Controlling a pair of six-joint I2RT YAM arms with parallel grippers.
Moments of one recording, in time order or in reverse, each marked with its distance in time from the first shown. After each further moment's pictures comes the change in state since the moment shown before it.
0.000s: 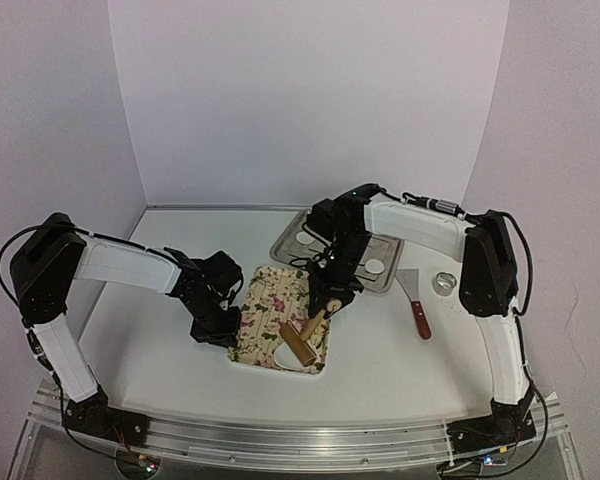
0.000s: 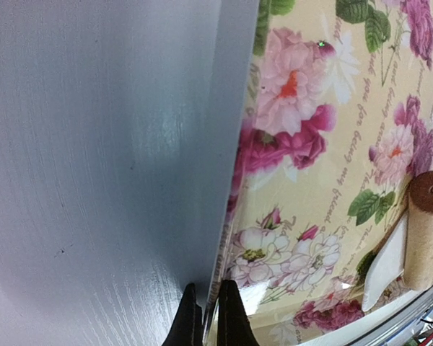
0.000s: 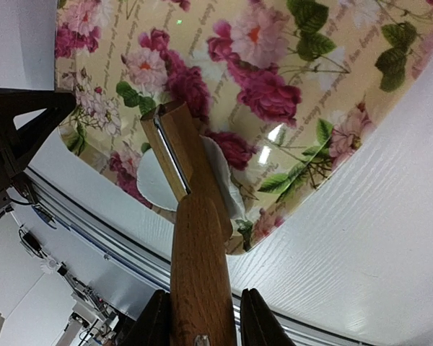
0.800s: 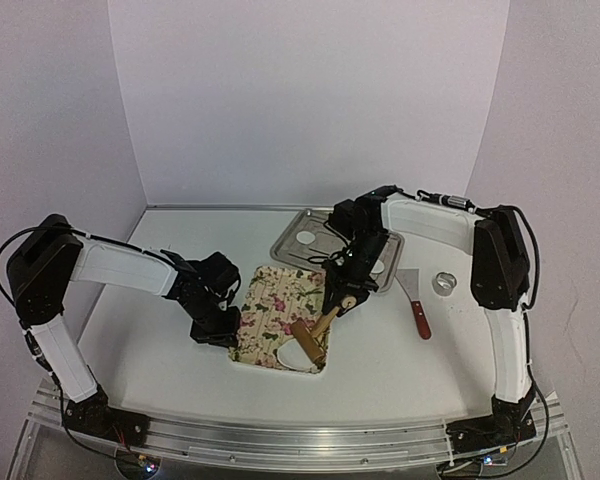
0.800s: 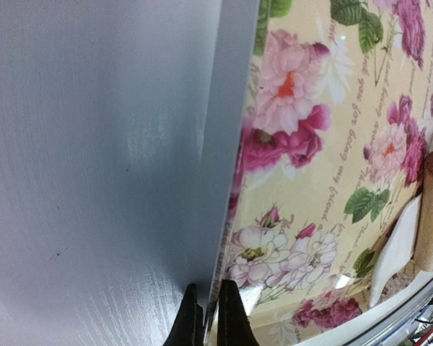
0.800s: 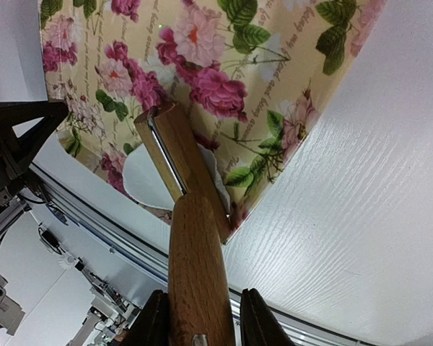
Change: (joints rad) left arm 0.010 -0.021 -0.034 0.042 0.009 -0.009; right arm -0.102 -0.058 -0.134 0.042 -0.061 -0.034
